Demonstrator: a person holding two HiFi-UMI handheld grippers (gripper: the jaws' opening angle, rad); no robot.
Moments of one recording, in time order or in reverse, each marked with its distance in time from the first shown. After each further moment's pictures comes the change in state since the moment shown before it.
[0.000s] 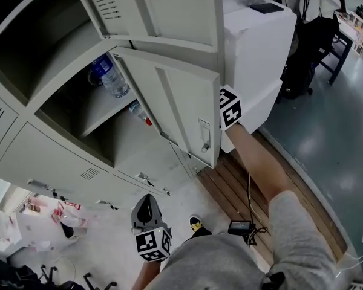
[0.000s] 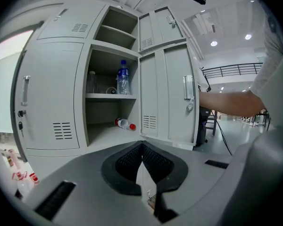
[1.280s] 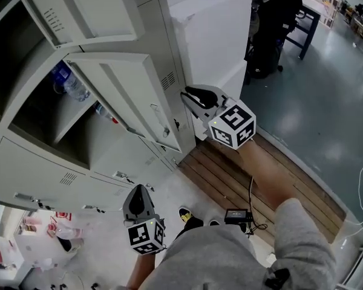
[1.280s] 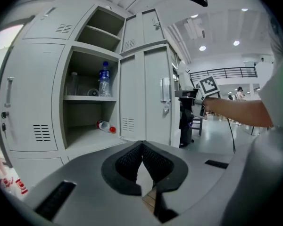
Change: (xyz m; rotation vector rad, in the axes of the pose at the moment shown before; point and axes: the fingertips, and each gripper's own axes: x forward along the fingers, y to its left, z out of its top) left arm -0.001 -0.067 0.007 0.042 -0.023 -0.148; right arm -0.173 0.001 -0.011 -0.029 0.021 -0.171
